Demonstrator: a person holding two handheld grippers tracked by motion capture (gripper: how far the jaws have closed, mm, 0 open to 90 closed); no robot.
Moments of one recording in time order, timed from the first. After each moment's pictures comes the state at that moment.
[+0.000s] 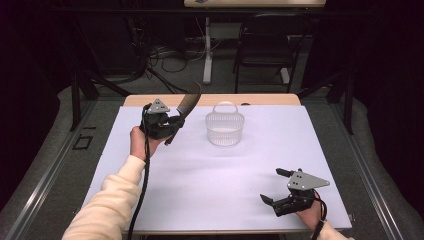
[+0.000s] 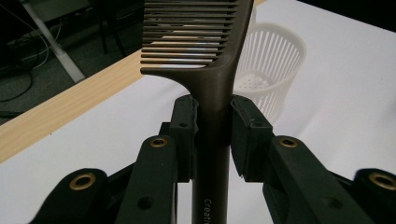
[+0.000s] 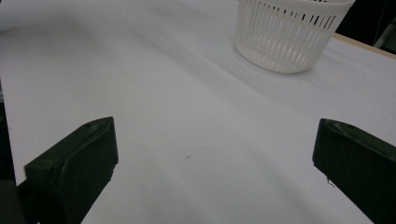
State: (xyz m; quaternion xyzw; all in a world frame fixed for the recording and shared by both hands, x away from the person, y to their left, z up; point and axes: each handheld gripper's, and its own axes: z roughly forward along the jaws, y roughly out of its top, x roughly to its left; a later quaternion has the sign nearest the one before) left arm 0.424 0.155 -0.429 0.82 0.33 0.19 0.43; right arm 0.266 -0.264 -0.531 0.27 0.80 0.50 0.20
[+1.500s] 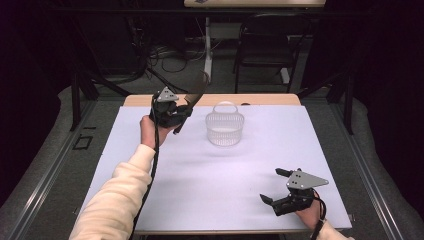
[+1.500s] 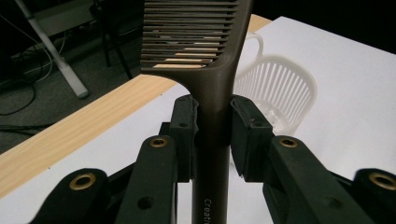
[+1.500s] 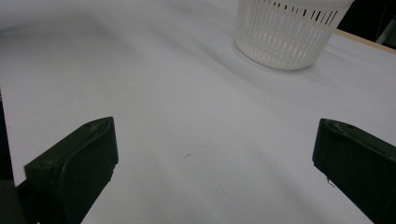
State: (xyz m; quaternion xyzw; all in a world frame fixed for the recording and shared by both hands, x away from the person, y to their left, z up) left arm 0.452 0.133 -0.418 0.81 0.33 0.20 0.44; right arm 0.268 -0.264 -0.532 0.27 0.80 0.49 0.20
